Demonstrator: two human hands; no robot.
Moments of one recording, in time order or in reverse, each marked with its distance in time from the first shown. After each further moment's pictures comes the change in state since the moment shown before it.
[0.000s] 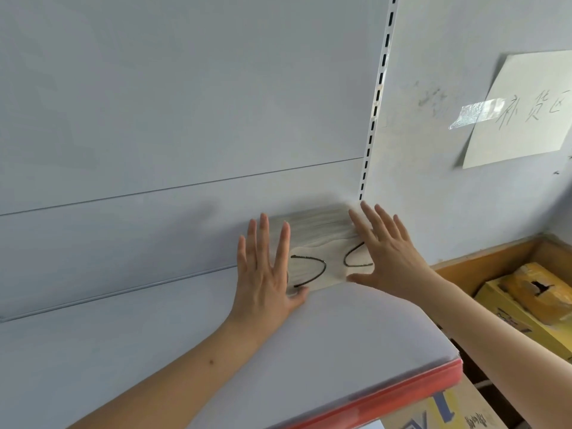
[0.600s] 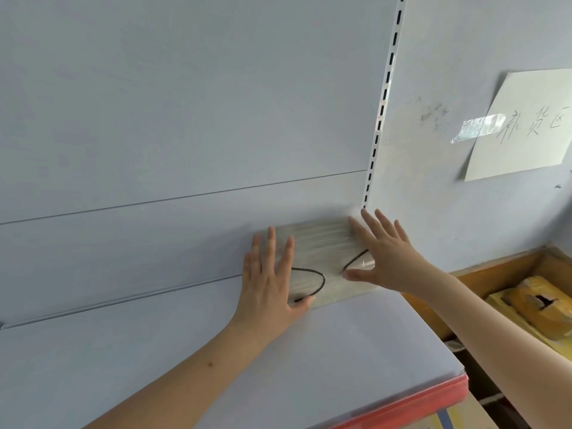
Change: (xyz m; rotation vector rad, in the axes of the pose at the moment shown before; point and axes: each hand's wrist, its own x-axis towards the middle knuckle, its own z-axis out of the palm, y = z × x) left_hand 0.006 -0.007 0.005 -0.075 -0.143 -0.041; right_hand 0.023 -0.003 -0.020 0.118 -0.156 0.069
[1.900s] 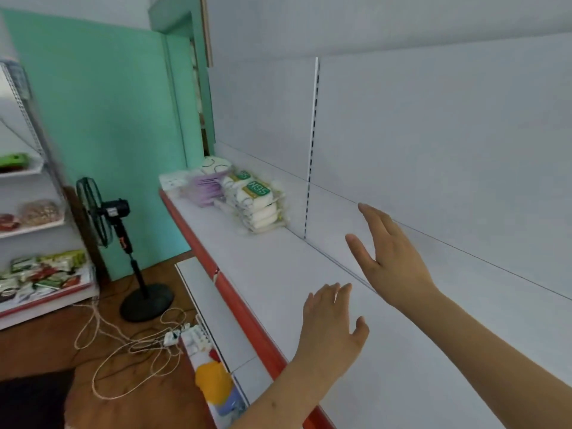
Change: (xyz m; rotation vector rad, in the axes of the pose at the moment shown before) left_hand -0.427 -0.568 -0.298 -0.015 0.220 -1.088; right_hand 0.052 -0.967 0.012 0.646 0.065 -1.050
